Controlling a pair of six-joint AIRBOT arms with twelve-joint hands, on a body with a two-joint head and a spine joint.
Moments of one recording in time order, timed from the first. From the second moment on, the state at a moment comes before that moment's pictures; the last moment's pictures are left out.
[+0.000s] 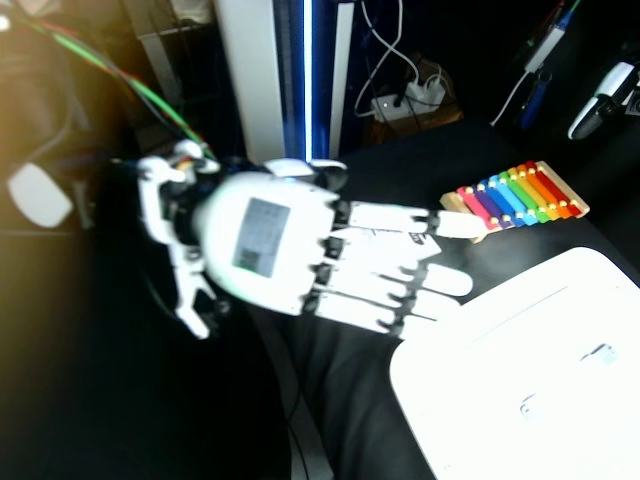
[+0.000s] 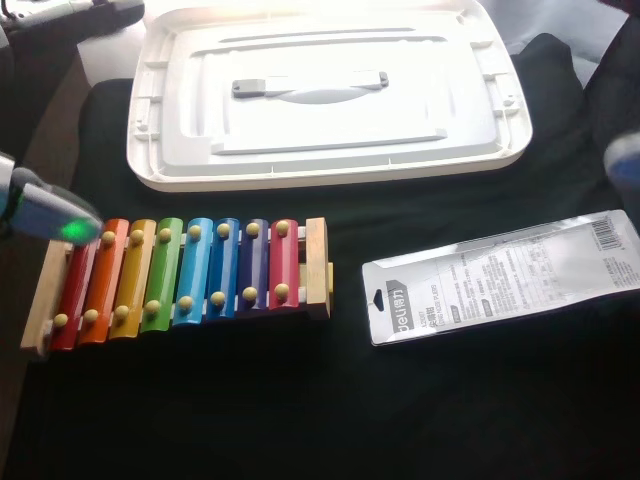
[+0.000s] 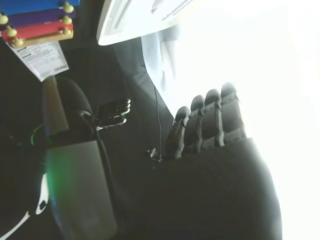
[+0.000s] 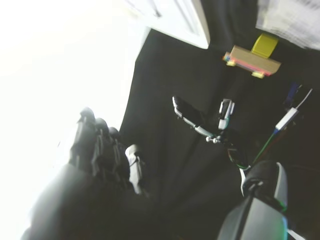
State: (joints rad) left arm 0.70 -0.68 1.11 0.39 -0.67 0.53; right arm -0.85 -0.90 1.38 -0.35 1.05 0.03
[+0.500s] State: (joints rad) left arm 0.65 -0.69 1.10 0.61 -0.63 0.36; right arm -0.84 -0.91 1.38 -0.36 1.05 0.03
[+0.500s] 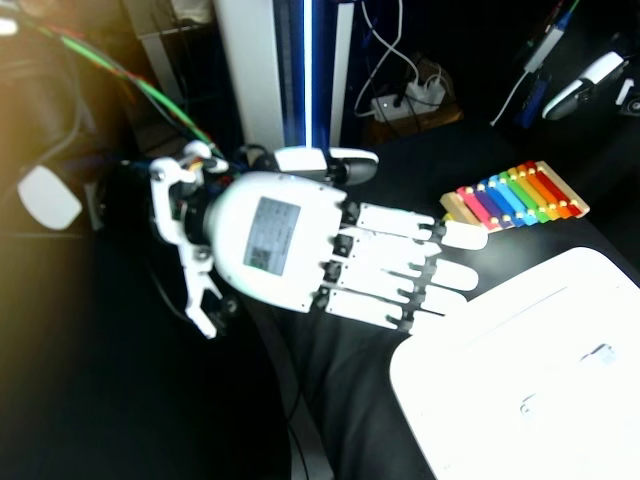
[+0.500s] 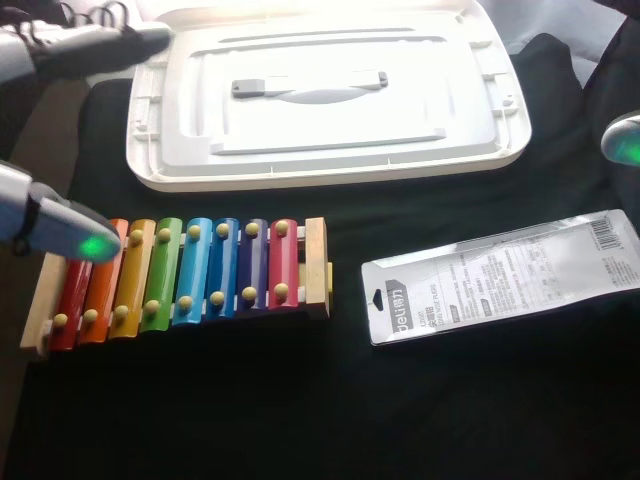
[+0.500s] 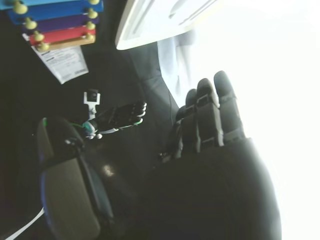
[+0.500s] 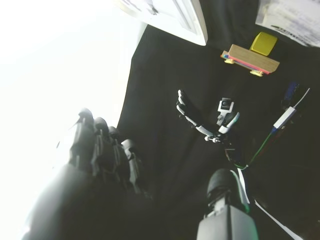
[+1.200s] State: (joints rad) left arm 0.52 -0.84 1.15 1.14 -0.56 -0.02; right arm -0.84 -0.93 1.38 -0.36 1.05 0.03
